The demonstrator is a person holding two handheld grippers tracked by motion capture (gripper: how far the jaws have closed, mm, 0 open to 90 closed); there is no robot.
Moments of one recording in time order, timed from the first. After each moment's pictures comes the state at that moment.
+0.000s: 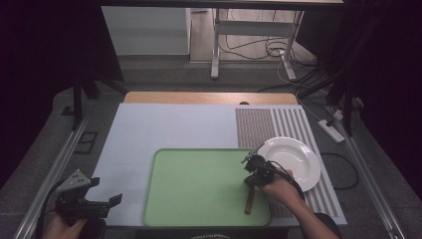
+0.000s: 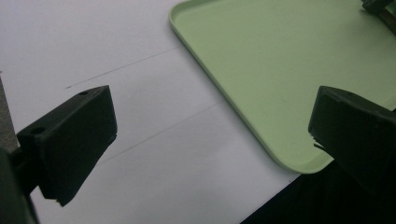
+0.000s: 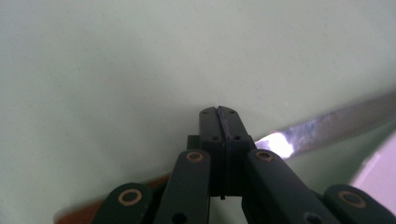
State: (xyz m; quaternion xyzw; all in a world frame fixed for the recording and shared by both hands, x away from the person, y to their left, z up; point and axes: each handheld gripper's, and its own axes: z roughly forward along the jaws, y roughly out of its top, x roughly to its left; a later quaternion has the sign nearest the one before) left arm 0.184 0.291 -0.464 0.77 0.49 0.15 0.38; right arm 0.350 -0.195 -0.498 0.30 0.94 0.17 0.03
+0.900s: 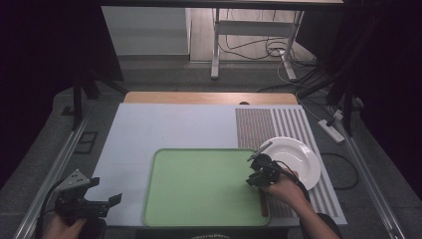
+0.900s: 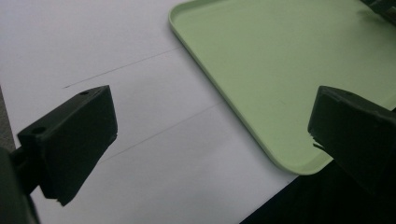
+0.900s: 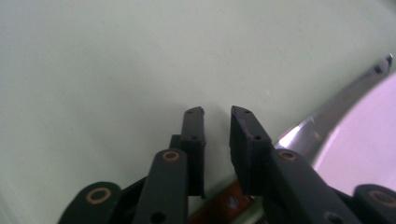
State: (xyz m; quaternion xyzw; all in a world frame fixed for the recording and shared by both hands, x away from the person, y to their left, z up) left arm 0.184 0.293 -0.464 0.77 0.49 0.14 0.38; right arm 0.347 -0.206 -0.490 0.31 0.93 0.19 0.03
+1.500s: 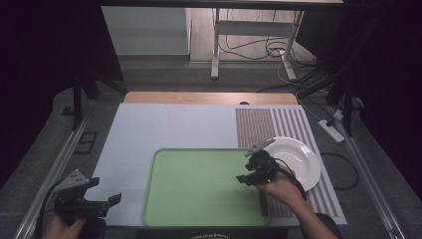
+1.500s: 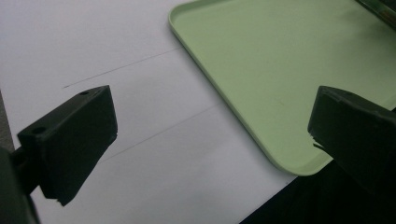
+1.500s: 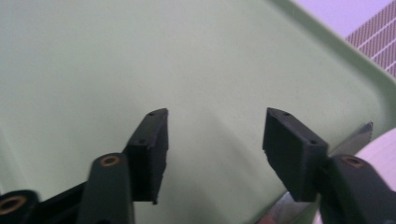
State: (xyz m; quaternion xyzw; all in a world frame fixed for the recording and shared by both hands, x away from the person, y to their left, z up) left arm 0.184 0.294 -0.464 0.77 0.49 0.14 0.39; right arm 0.341 -0.196 -0.469 0.30 0.91 0.28 0.06
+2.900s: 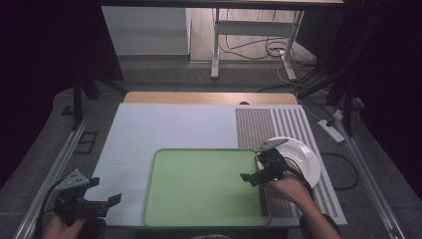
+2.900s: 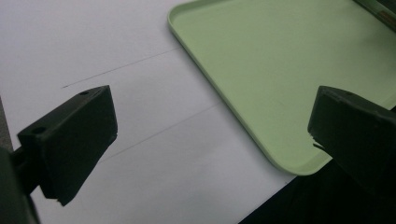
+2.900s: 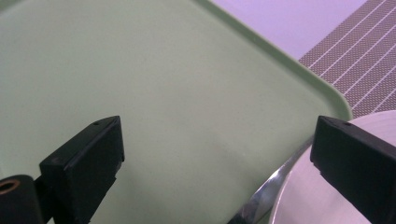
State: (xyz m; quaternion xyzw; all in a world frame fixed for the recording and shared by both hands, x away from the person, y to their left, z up) left arm 0.184 0.294 -0.464 0.77 0.49 0.14 0.39; right arm 0.341 -0.217 -0.460 0.32 0.88 0.33 0.09
